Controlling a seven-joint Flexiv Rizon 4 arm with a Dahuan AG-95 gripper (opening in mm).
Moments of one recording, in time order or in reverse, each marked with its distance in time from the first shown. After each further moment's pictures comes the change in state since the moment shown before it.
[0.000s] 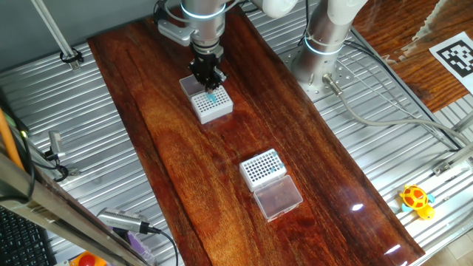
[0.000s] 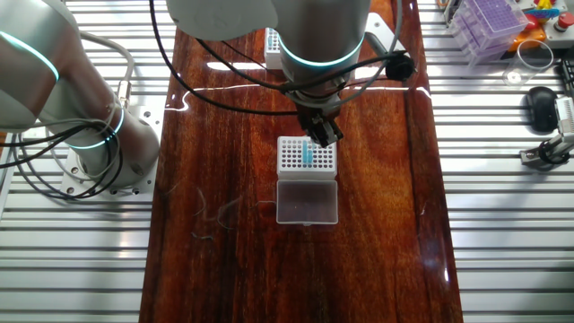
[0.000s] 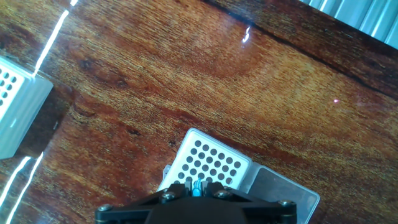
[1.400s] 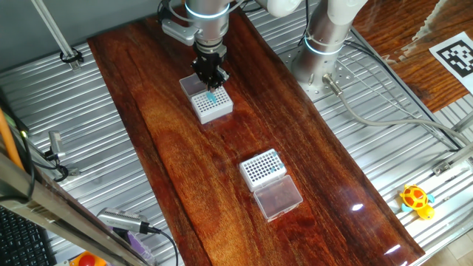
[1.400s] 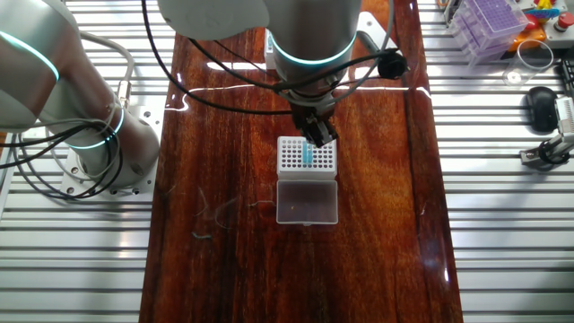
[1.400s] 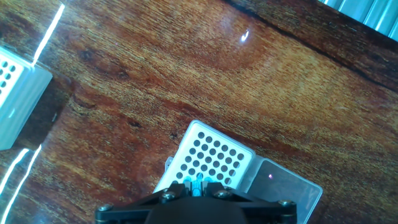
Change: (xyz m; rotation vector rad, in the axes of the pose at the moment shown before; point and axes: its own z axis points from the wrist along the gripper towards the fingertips) arm 0.010 0.003 0.000 0.007 0.003 -0.004
